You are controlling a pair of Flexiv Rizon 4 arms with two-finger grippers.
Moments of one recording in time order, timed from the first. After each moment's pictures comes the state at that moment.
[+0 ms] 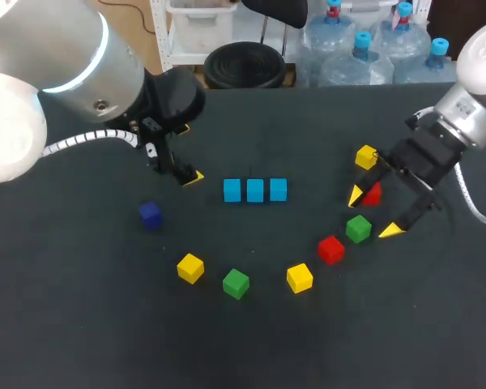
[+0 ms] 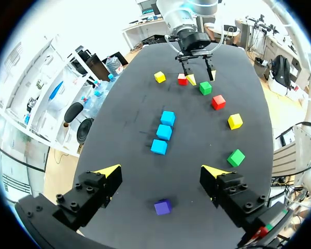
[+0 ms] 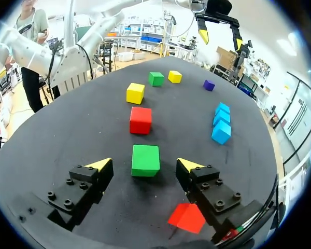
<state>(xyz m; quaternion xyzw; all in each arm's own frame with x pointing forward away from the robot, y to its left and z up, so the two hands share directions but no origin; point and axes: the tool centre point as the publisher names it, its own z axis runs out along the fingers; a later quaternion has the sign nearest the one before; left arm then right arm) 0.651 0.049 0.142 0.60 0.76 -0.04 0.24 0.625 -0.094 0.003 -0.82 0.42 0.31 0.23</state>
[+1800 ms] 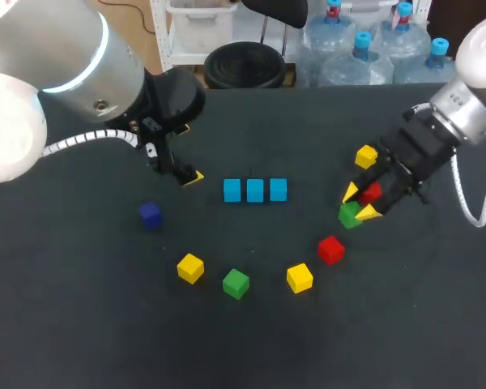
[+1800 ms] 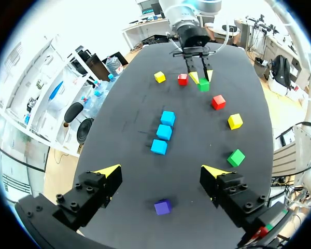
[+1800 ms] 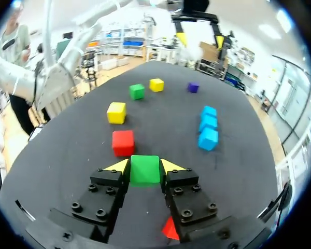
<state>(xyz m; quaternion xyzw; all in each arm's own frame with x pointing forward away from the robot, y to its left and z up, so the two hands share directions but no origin) 0.651 0.049 0.142 0.60 0.76 -0.04 0.24 0.629 -0.066 0.030 -0.77 0.49 0.32 0.24</state>
